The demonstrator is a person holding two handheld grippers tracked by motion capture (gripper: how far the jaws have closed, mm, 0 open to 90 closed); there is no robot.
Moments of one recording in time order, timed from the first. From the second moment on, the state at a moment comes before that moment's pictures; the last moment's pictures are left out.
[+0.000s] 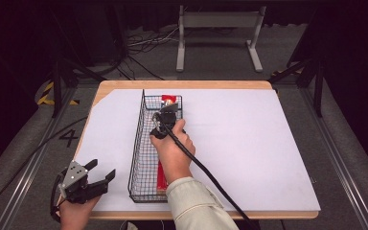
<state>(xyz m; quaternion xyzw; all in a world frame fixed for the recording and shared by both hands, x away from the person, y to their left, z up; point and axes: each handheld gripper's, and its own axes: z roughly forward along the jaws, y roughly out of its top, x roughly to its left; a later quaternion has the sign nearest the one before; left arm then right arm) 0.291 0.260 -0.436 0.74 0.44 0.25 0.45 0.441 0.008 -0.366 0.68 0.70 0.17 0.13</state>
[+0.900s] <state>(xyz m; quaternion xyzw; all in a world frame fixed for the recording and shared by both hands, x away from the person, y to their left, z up) 0.291 0.259 -0.437 0.74 0.44 0.24 0.45 0.443 0.012 -0.385 0.69 0.70 0.14 0.12</state>
